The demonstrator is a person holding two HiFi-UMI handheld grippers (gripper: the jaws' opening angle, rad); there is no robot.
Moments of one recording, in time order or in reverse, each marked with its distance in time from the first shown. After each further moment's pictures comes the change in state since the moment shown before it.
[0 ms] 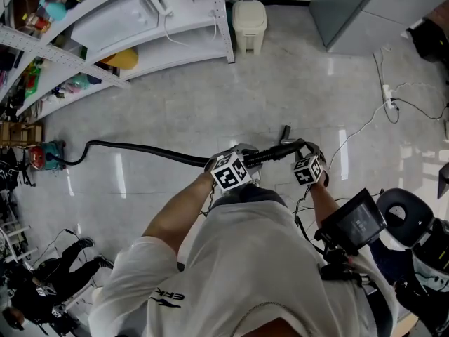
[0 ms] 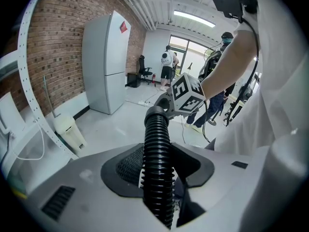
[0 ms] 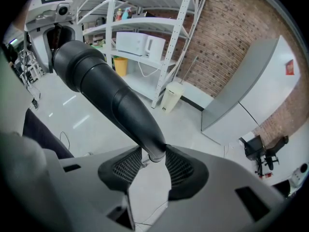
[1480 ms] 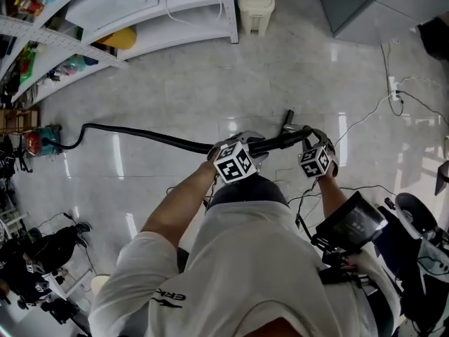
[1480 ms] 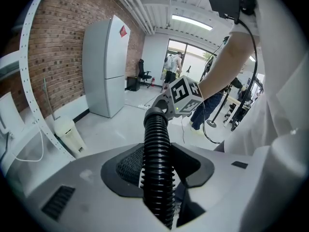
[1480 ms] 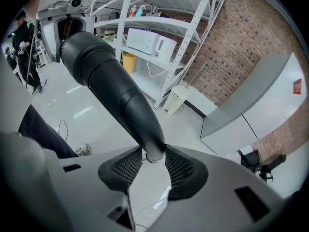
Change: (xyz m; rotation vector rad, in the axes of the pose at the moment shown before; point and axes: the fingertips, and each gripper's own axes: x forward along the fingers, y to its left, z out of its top) left arm -0.002 -0.002 0.004 0.018 -0.050 0.001; right arm -0.003 -0.003 0.006 -0.136 -0.007 -0.009
